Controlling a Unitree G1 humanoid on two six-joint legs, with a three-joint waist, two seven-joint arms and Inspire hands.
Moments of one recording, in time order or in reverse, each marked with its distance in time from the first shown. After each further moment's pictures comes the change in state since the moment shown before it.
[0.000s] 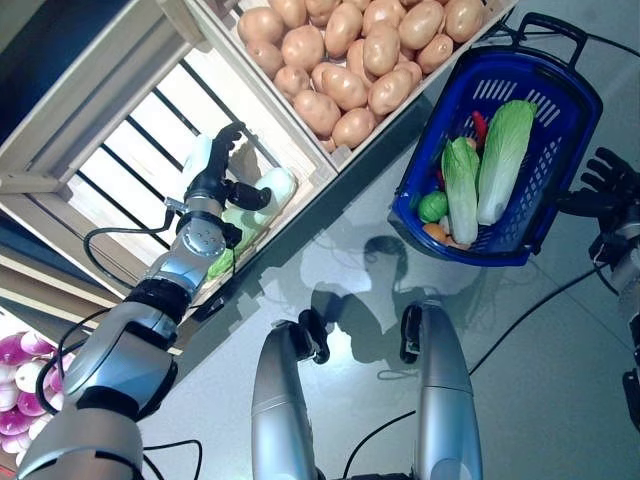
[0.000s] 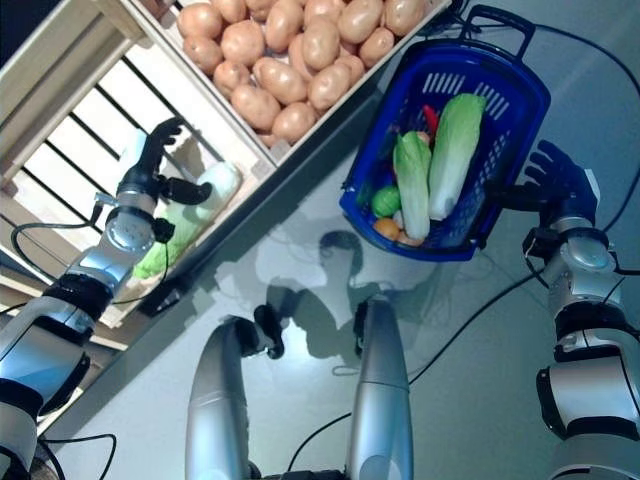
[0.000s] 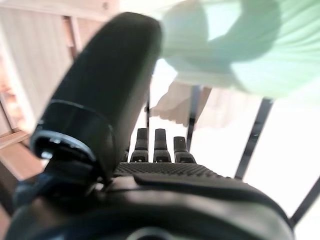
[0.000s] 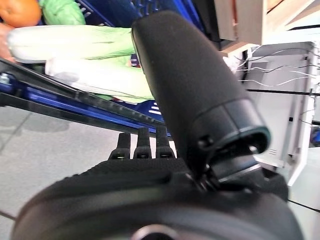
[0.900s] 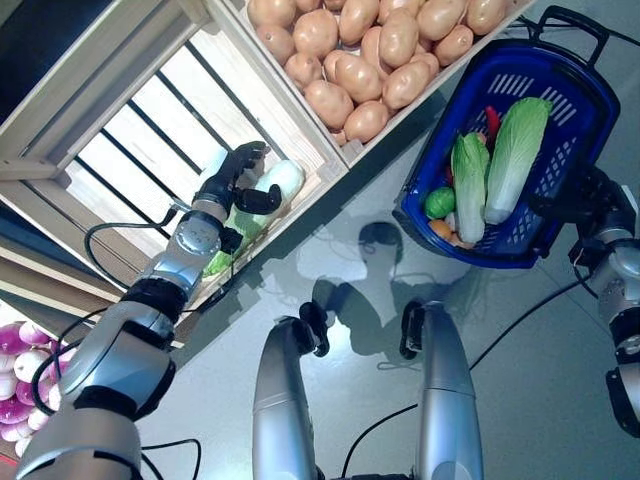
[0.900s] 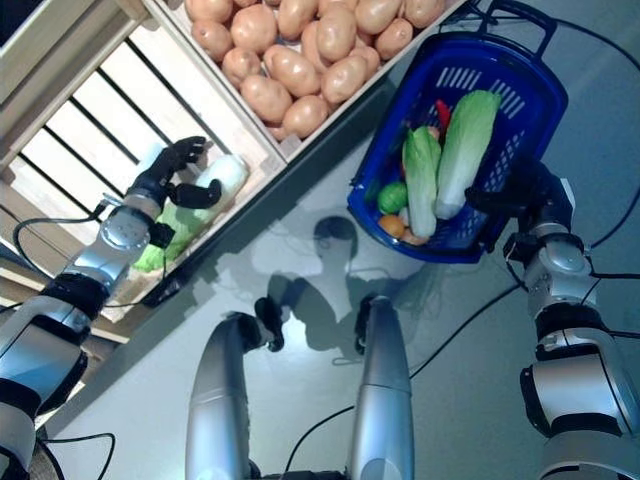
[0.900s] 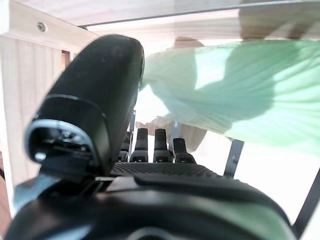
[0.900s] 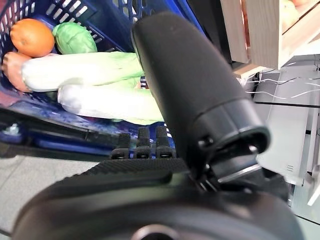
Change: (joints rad) left arm -0.003 0.026 -0.003 -0.024 -0.095 -0.007 -0.265; right arm -0.002 0.057 0.001 0.009 0.001 -0.006 0.000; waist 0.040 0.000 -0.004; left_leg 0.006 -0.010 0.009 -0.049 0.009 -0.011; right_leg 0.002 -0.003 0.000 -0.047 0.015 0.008
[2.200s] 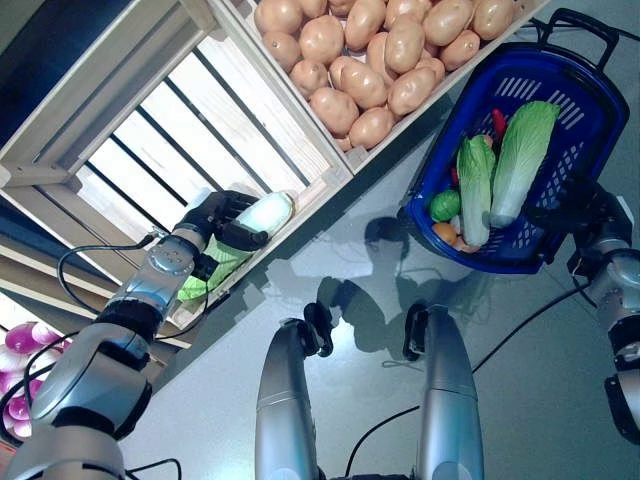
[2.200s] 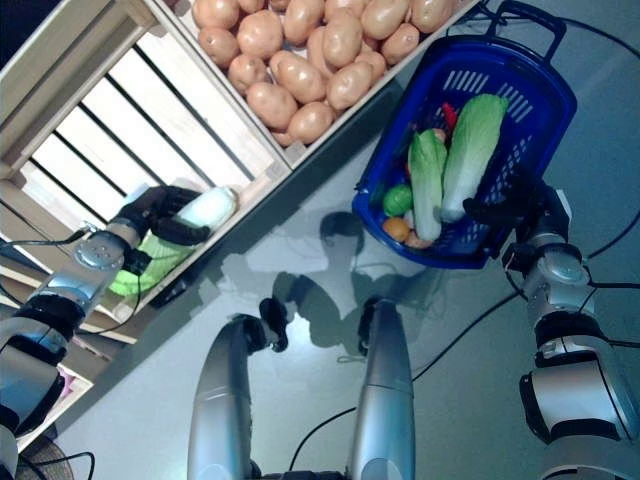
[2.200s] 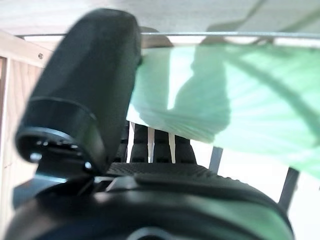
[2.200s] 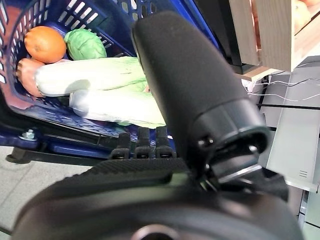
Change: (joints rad) left arm 0.113 0.077 0.013 0.025 -0.019 0.050 -0.109; right arm 0.038 0.005 -0.007 0.007 -0.001 -0.006 0.019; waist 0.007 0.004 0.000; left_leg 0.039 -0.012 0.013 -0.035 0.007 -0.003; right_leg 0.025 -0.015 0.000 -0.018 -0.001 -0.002
